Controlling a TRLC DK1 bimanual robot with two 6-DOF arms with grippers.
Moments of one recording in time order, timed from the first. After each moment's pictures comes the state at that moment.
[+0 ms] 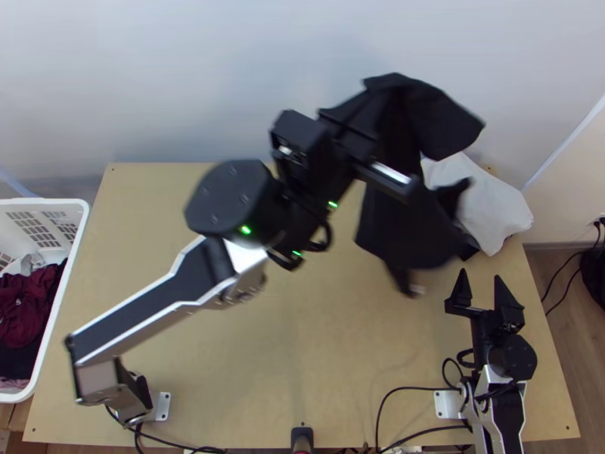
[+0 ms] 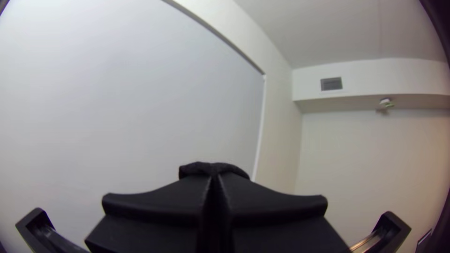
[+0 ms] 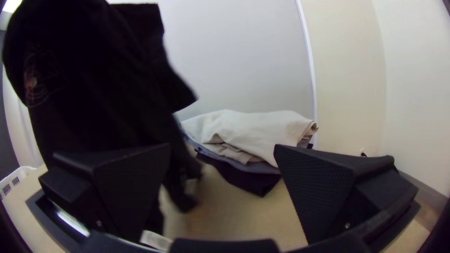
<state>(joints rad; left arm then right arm) -1.07 1.76 2.20 0.06 -0.43 0.00 -0.02 0.00 0.01 0.03 0.11 0.18</state>
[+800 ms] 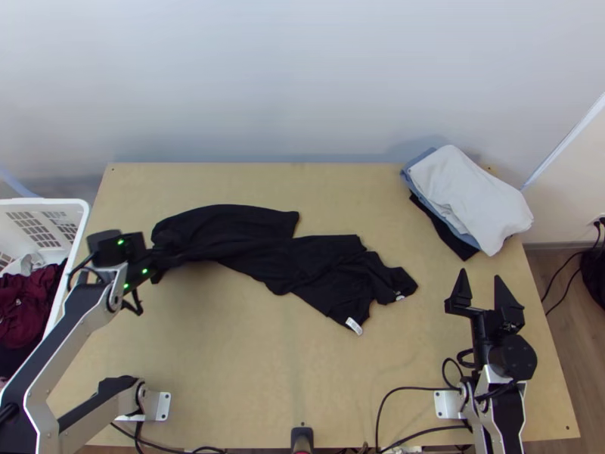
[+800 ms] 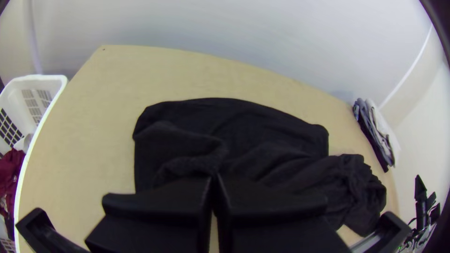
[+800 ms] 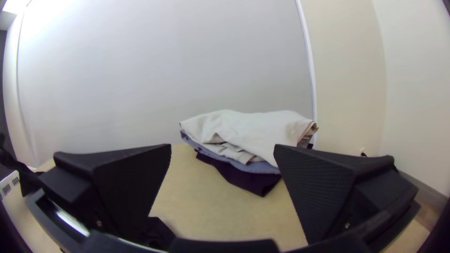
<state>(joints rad) 0.05 1.12 0.65 -0.17 0.20 -0.14 -0.02 0.00 0.01 0.03 0.11 0.18</state>
